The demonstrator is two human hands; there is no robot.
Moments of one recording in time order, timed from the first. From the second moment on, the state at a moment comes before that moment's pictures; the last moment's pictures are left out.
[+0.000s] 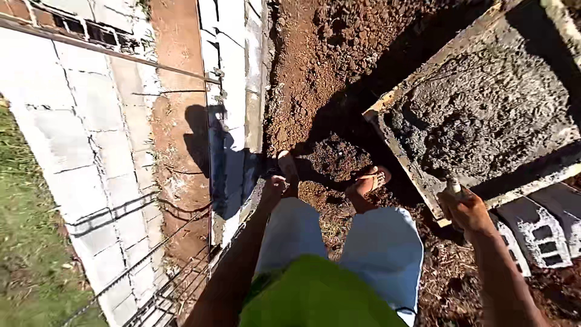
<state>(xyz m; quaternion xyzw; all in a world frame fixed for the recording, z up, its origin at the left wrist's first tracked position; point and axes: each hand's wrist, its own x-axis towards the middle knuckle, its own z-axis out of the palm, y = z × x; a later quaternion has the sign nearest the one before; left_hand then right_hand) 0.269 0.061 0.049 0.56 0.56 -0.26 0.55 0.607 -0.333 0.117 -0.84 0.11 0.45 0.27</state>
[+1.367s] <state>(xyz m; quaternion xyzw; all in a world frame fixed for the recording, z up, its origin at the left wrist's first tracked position) -0.061 -0.100 0.039 -0.05 0.80 0.06 0.59 0.248 0.389 0.114 -0.53 -0.60 0.34 -0.50</state>
